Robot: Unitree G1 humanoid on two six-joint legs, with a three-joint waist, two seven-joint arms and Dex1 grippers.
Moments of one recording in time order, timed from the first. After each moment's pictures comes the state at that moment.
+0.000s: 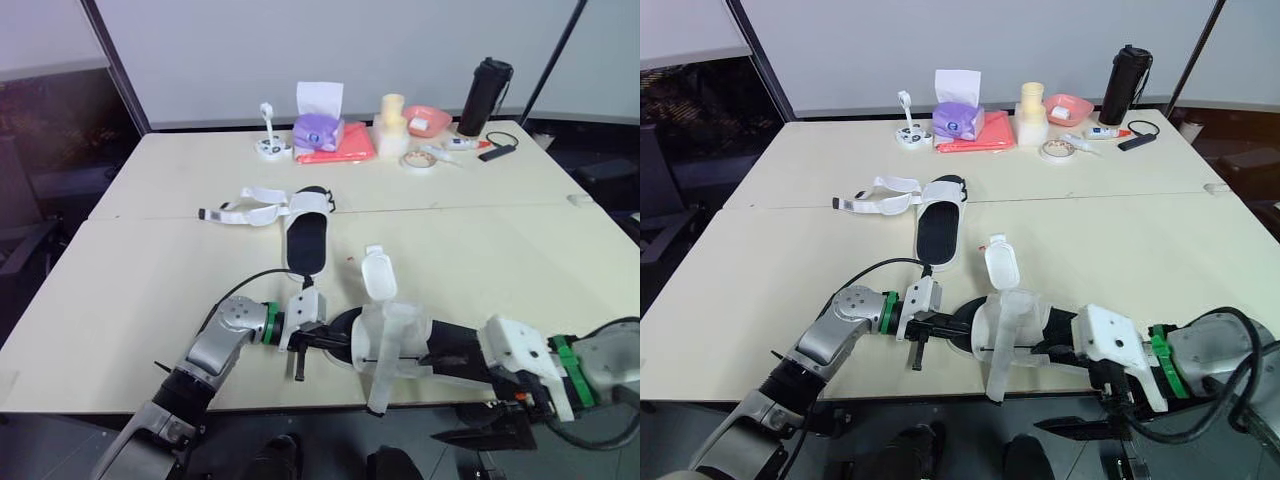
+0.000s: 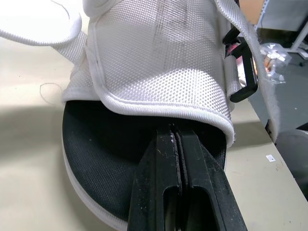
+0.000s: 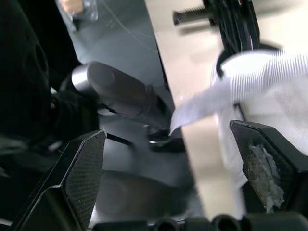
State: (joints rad) left arm -0.45 0.36 -0.38 0.15 -0.20 0.12 -1.20; right arm 0.23 -1.14 -0.35 -0.78 0.70 0.74 1.18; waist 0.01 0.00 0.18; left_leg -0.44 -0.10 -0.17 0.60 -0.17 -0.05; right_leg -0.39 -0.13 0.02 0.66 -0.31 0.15
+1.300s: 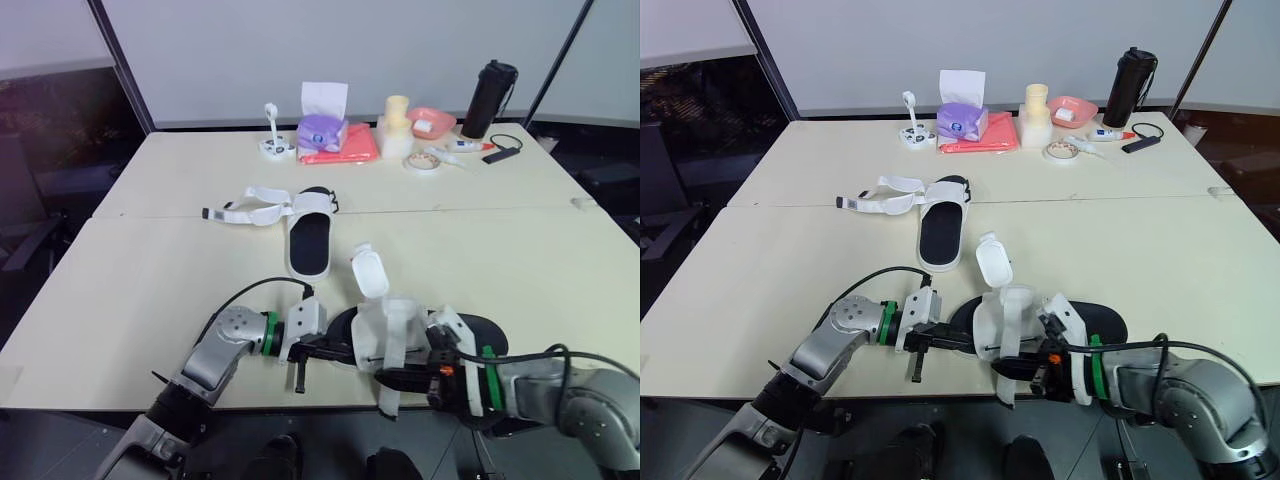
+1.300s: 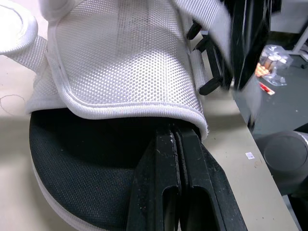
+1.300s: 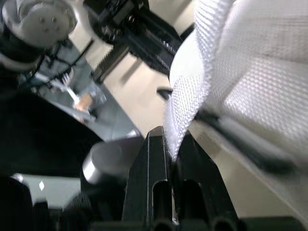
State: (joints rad) left arm -0.39 0.38 -0.39 0.07 -0.20 0.14 -1.17; right arm -0.02 -0.85 -0.12 -0.62 0.99 1.15 0.70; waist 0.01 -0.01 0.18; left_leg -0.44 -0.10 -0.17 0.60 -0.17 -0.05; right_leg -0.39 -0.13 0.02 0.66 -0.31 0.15
